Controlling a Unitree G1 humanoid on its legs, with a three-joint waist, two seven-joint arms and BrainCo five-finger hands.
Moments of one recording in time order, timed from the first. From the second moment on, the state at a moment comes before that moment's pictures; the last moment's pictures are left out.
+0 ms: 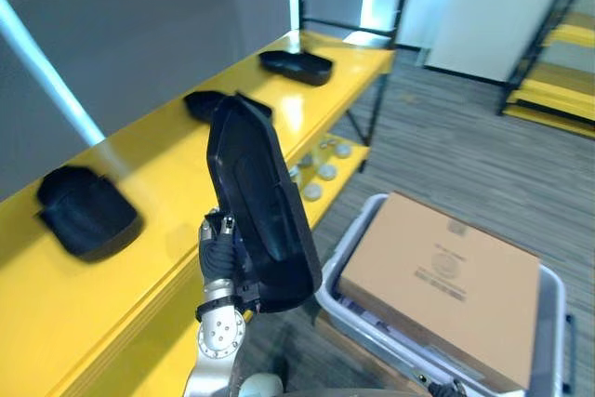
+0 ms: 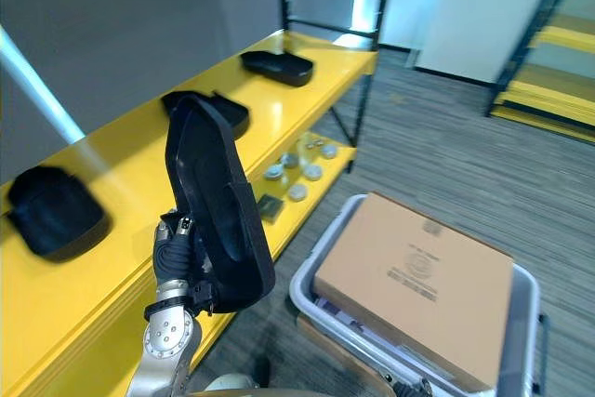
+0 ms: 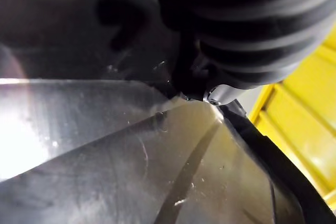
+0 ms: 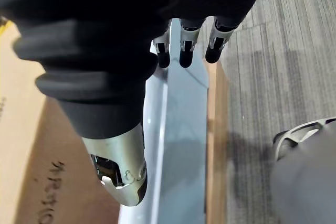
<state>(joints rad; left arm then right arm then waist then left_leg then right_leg) 0.25 -0.05 -0.20 -0.33 0.09 -0.10 0.42 0.27 0.02 -0.32 0.84 0.19 -0.05 -0.36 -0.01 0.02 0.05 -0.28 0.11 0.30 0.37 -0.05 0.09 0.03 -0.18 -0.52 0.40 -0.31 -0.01</state>
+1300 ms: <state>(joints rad) 0.26 -0.05 -0.19 -0.23 0.07 -0.14 0.44 0.19 0.05 -0.19 0.85 0.14 -0.07 -0.30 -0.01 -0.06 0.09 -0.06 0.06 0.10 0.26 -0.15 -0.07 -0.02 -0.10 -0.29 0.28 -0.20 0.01</state>
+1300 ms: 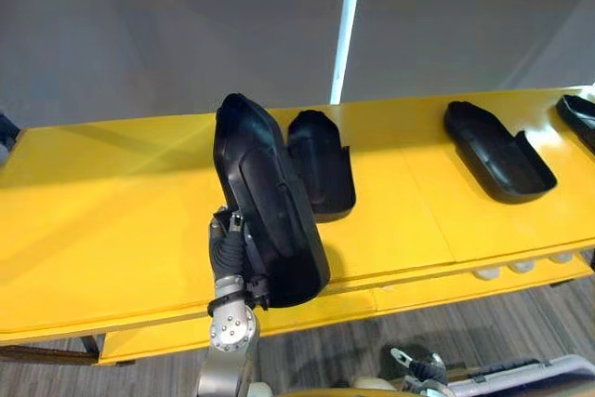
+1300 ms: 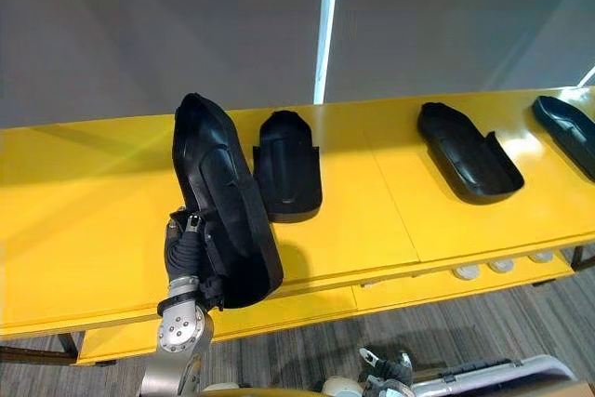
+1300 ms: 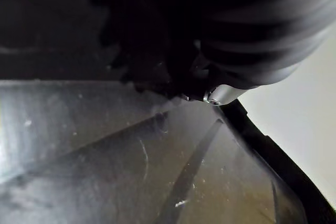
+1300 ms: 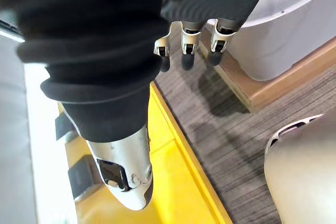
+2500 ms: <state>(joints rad) 0.25 -0.05 -0.20 -0.23 0.07 -0.13 0.43 0.17 0.05 -0.19 0.89 0.11 -0.04 -0.31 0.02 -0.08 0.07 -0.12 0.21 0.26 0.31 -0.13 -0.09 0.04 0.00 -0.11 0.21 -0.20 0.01</state>
